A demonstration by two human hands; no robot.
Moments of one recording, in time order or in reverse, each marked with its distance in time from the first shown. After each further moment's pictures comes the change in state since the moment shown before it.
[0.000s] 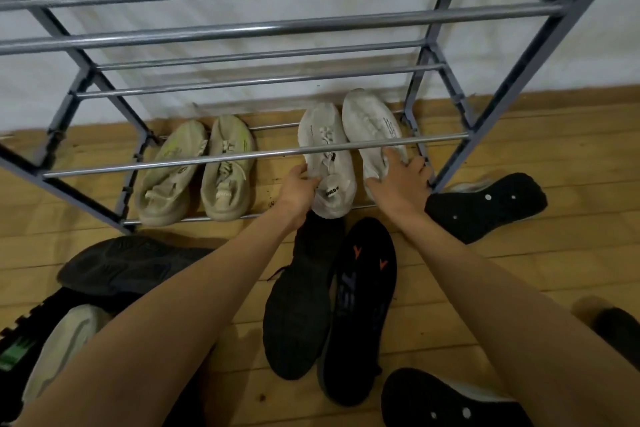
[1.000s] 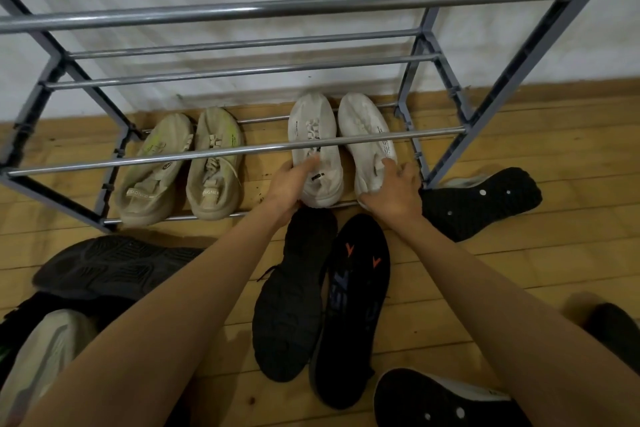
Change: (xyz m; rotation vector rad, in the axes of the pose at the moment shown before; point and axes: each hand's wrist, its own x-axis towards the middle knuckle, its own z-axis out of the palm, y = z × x) left_hand 0.017 -0.005 -0.002 -0.056 -0.054 -0.096; right_hand 0.008 0.028 0.019 0.016 -0.119 -0.054
